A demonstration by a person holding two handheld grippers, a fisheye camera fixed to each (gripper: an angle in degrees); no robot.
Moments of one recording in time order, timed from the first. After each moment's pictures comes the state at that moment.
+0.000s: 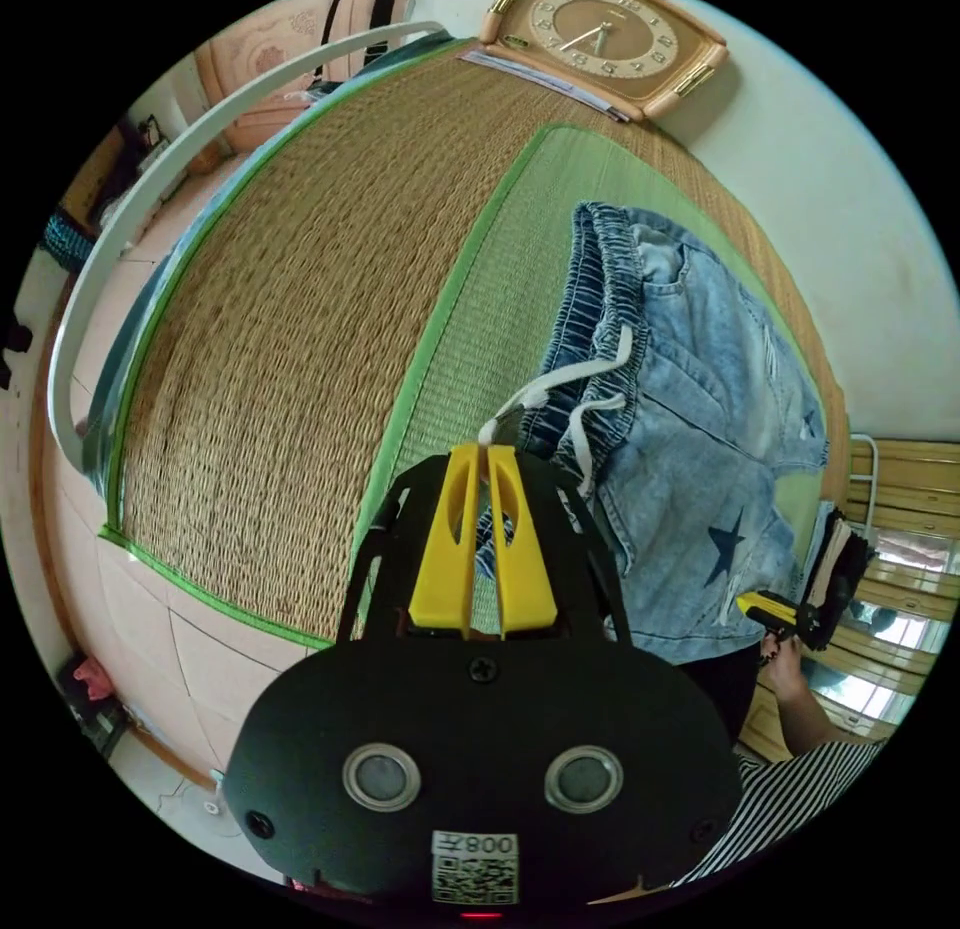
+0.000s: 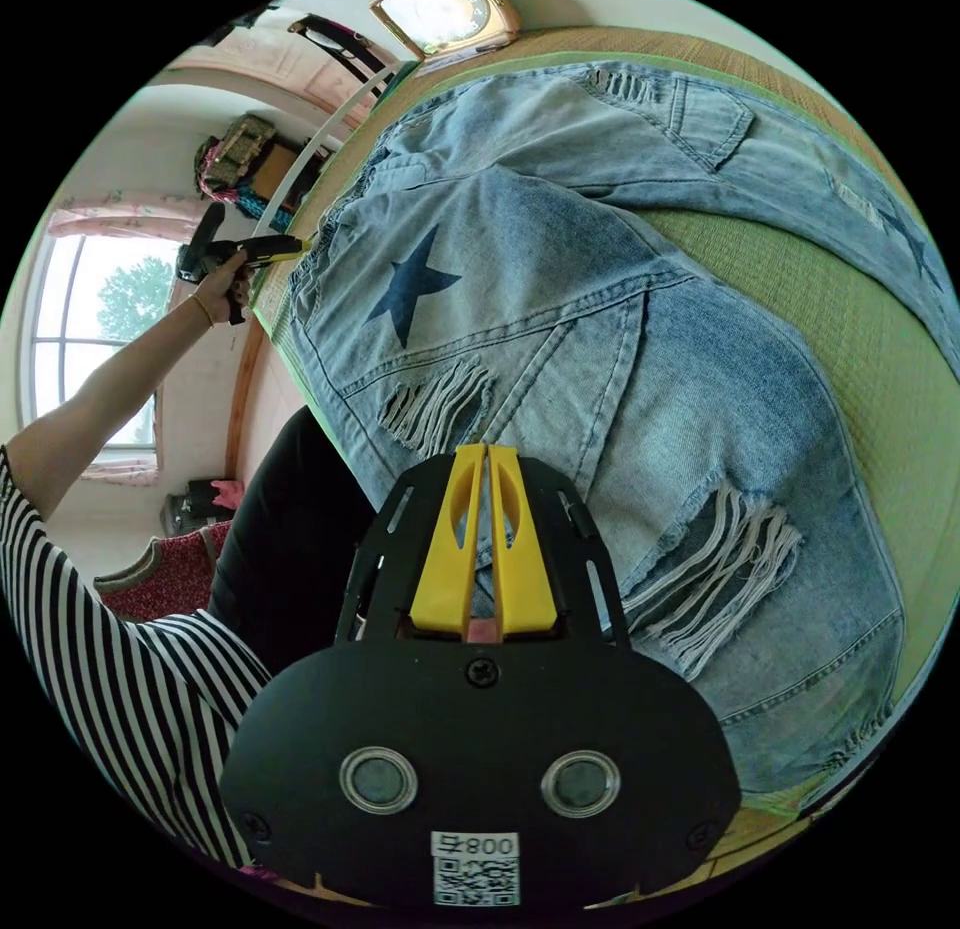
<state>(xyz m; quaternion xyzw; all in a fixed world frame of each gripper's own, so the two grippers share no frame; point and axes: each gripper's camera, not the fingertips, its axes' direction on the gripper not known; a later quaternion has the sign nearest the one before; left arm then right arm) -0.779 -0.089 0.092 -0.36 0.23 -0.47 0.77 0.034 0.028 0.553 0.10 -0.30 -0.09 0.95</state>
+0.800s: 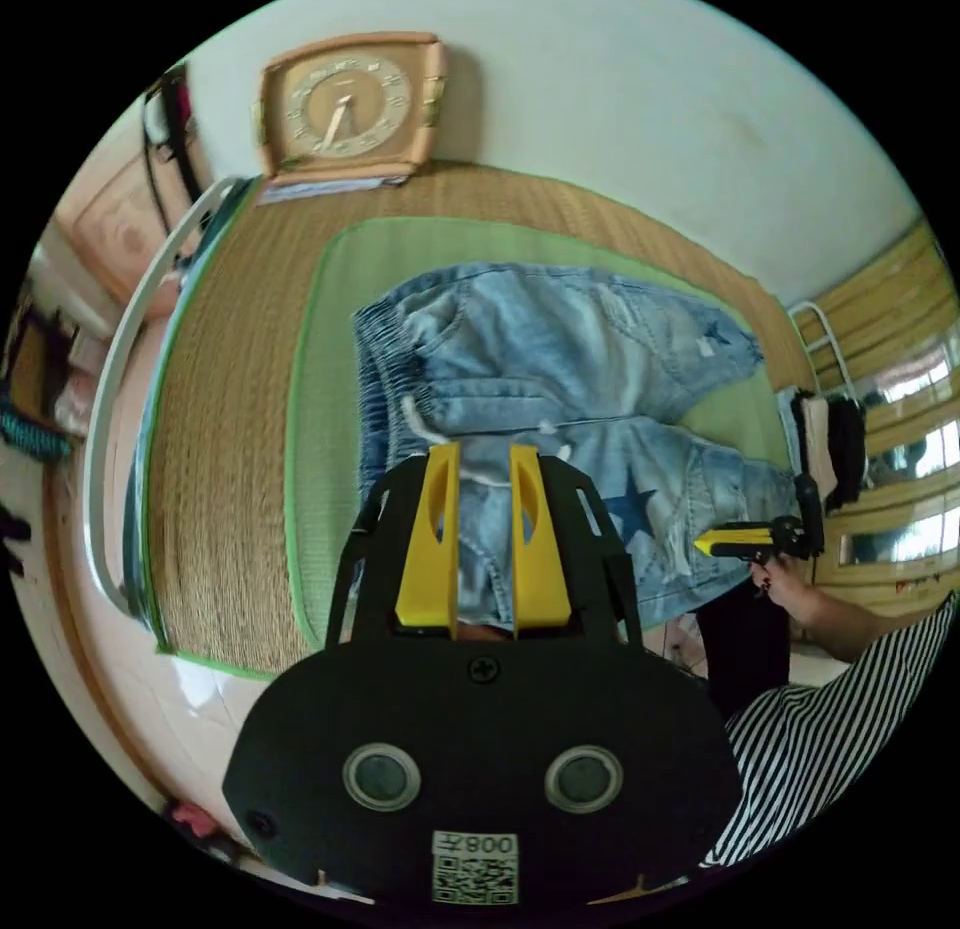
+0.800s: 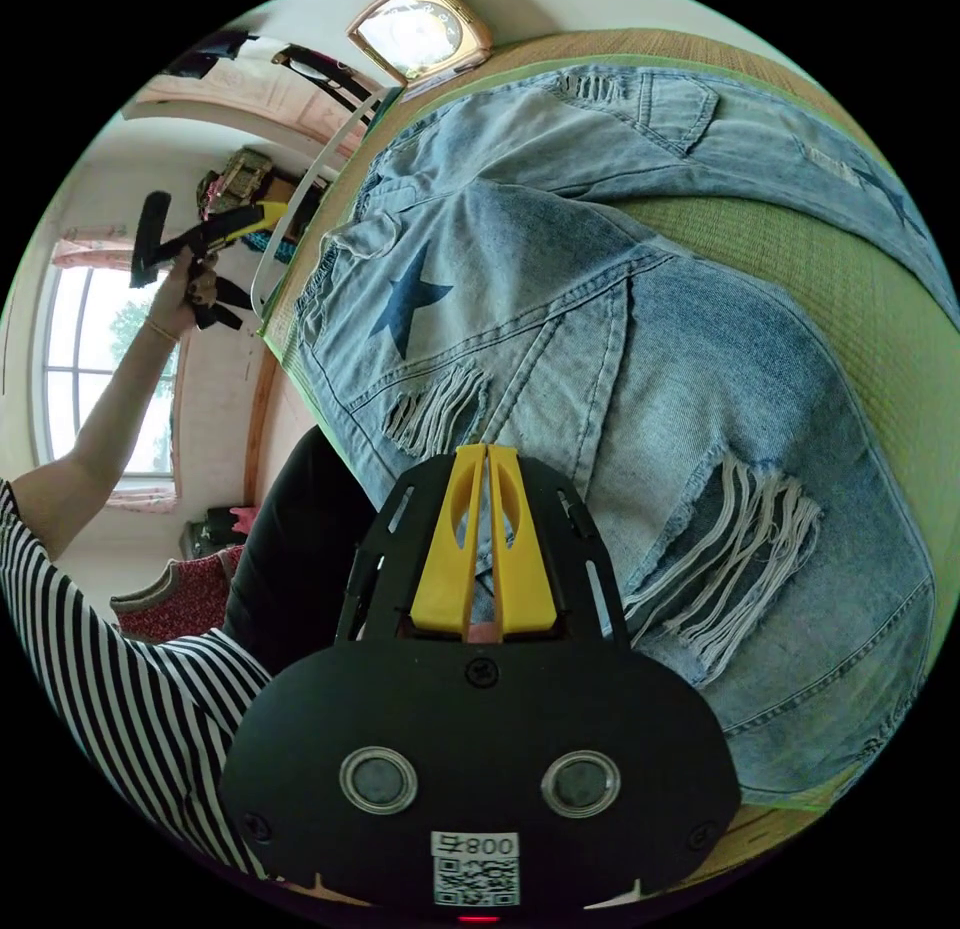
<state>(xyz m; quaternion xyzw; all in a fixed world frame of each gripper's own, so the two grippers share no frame) -0.727 -0.177 0.089 -0.29 0.26 -0.34 0.86 0.073 0.058 0.556 0.12 -0.33 -0.06 0.94</state>
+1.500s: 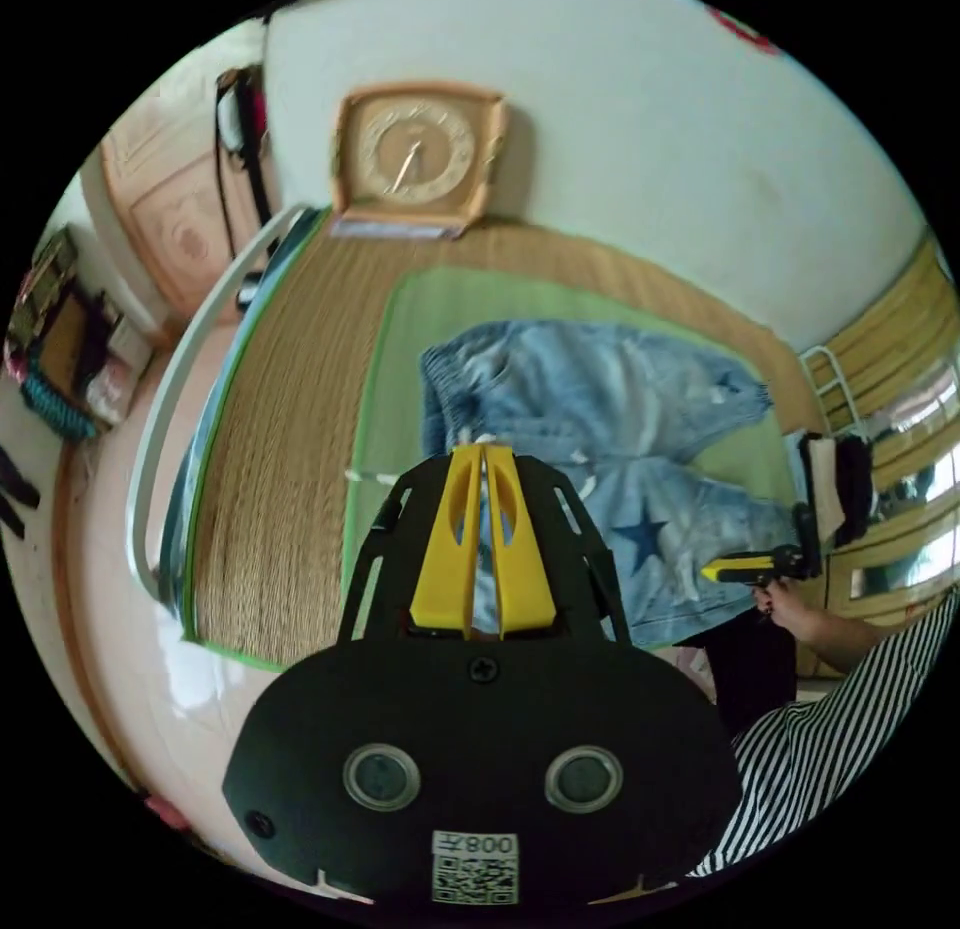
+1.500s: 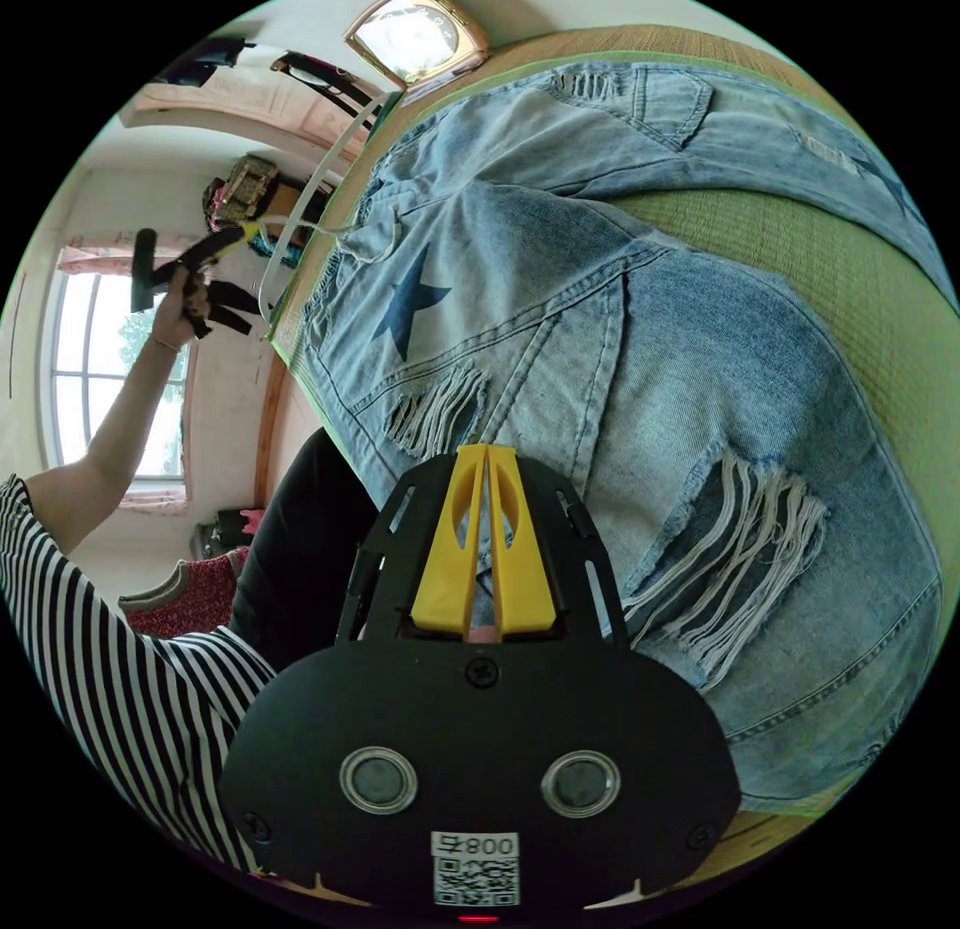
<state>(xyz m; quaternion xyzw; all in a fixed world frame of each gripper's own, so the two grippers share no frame) -0.707 -0.205 0.100 -0.19 0.22 -0.34 0.90 0.126 0.058 0.516 0.12 -0.33 -0.06 0.93</state>
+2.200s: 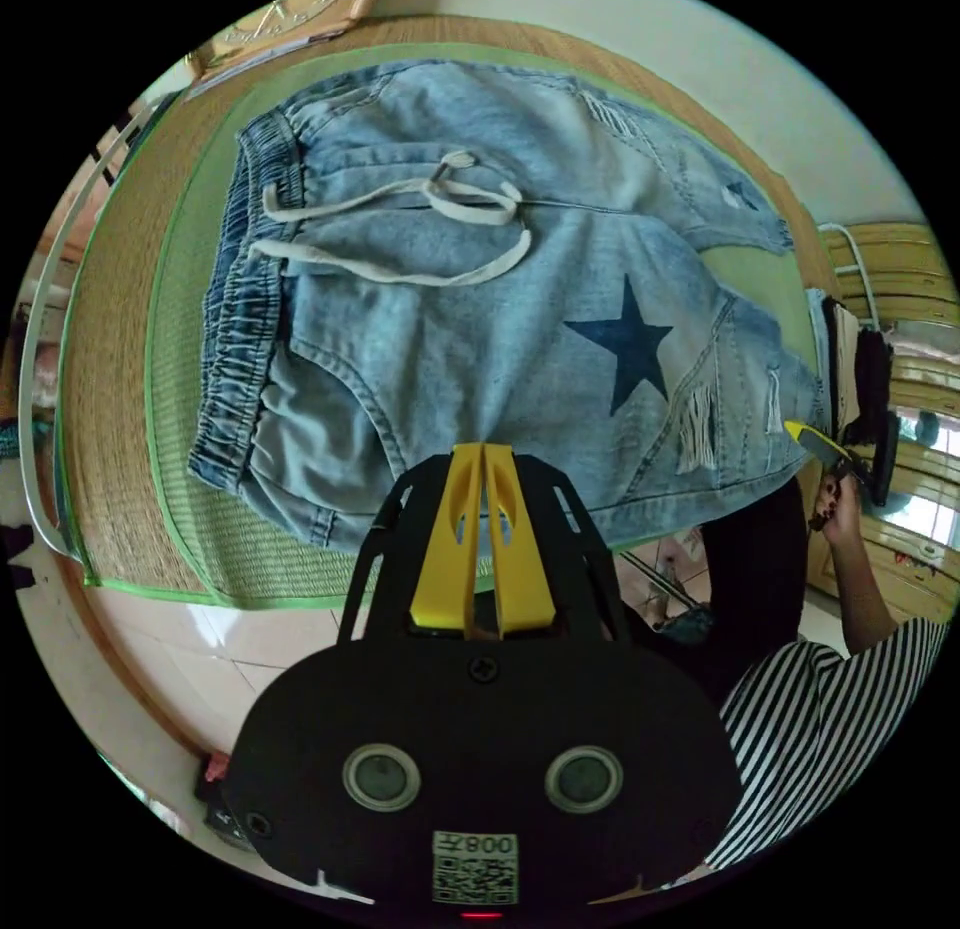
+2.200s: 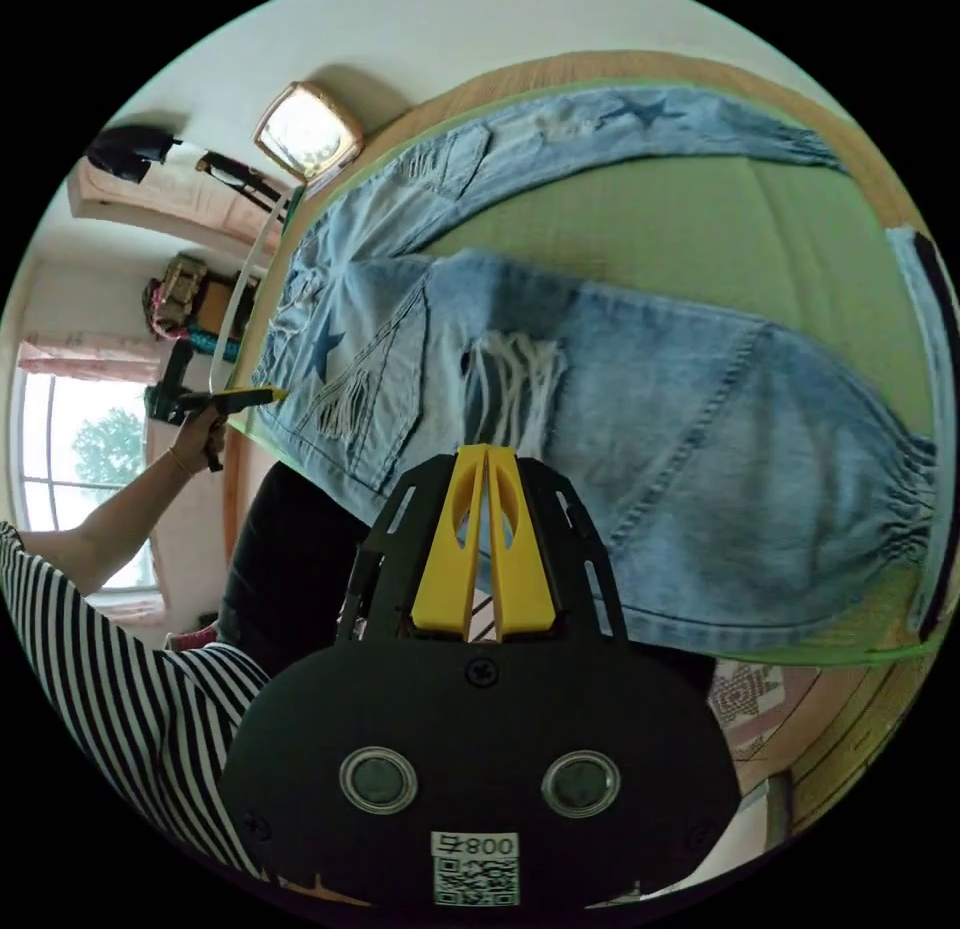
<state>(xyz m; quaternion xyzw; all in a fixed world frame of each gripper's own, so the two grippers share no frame) -0.532 -0.182 0.211 -0.39 0.33 -0.26 0.82 0.300 0.150 0.459 0.19 -0.27 0.12 0.94</state>
